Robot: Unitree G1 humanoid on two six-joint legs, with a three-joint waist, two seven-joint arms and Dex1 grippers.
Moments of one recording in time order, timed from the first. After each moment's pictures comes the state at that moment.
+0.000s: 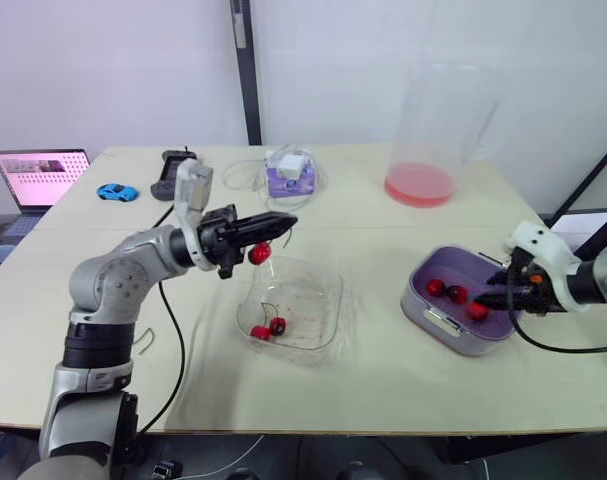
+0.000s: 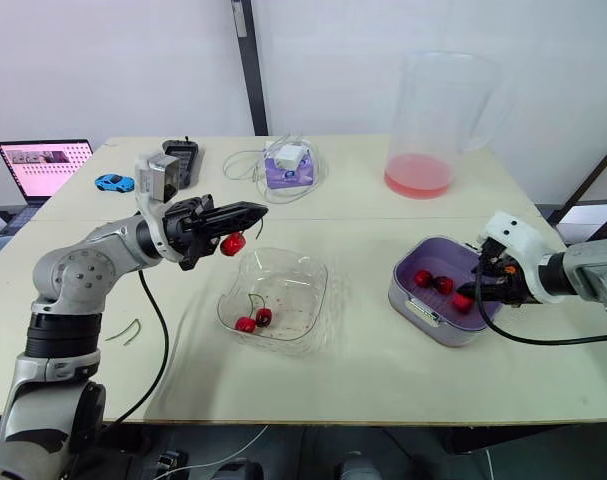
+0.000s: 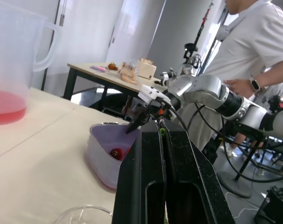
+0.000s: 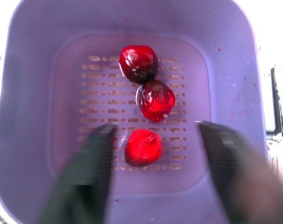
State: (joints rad) left arm -0.77 0.51 0.14 0.00 -0.90 0.81 -1.10; right arm -0.47 -1.28 -0.01 -0.02 0.40 0.81 1.07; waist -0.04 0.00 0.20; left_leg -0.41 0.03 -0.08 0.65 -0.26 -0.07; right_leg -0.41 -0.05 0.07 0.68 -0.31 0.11
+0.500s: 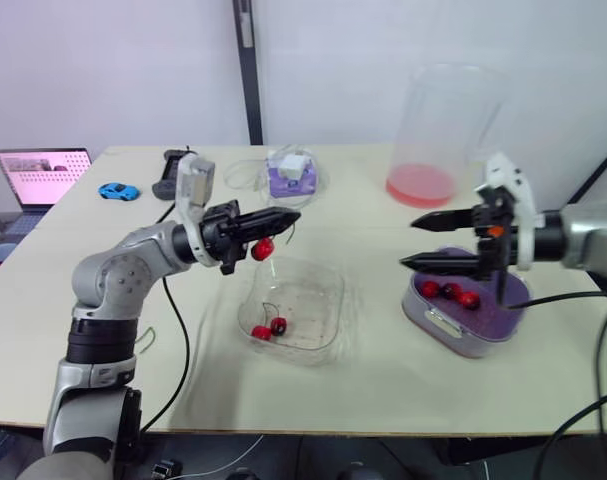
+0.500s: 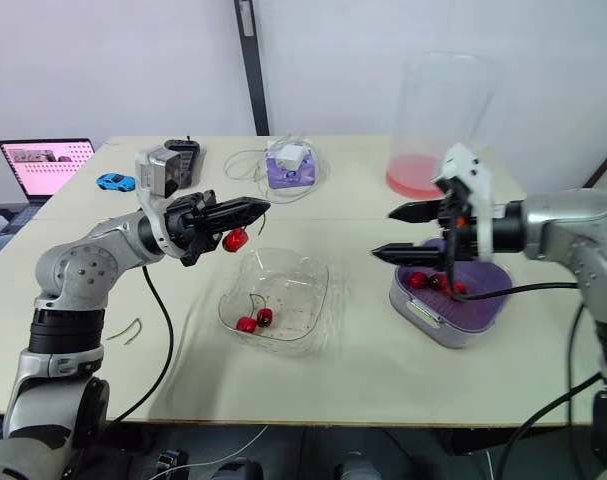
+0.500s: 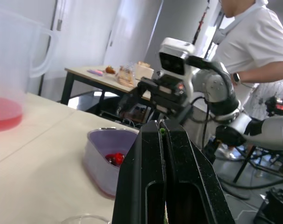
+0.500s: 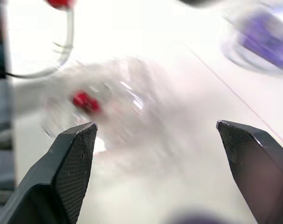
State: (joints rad) left arm -0.80 0.50 0.14 0.02 -0.90 0.82 -1.10; right arm -0.73 -0.96 -0.11 -0.28 0.72 1.00 1.03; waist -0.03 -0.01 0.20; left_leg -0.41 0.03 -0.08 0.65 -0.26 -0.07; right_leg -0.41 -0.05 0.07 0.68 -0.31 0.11
